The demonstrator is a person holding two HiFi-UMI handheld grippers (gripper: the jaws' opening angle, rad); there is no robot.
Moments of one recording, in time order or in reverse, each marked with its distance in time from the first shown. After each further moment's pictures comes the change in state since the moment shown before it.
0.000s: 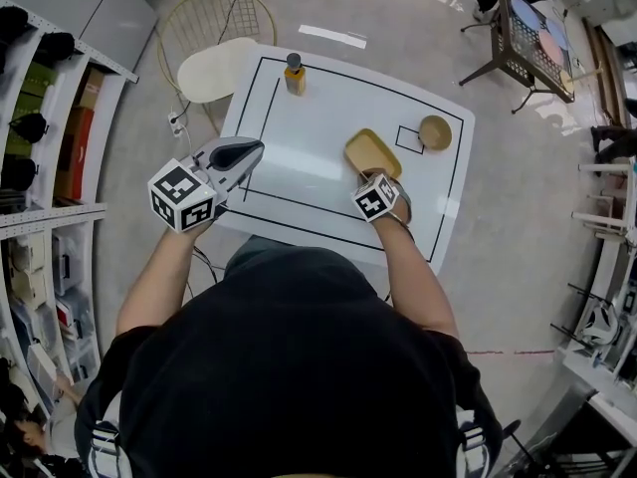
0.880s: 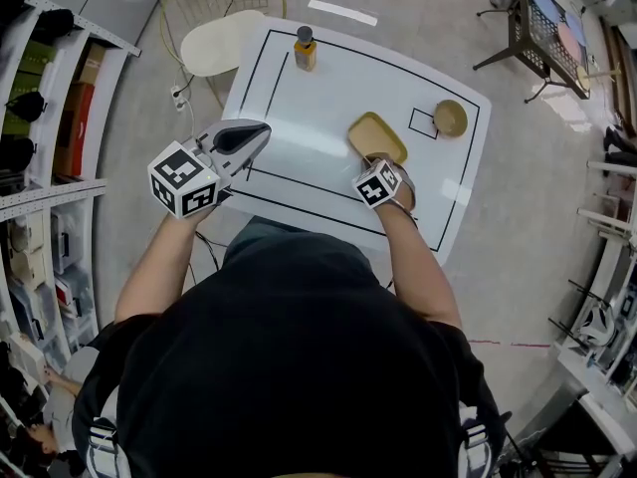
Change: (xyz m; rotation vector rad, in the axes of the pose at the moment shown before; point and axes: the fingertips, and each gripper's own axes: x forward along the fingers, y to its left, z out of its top) left arm 0.006 0.006 -0.021 -0.032 0.014 -0.004; right arm 0.027 0.014 -0.005 -0.055 0.026 0.012
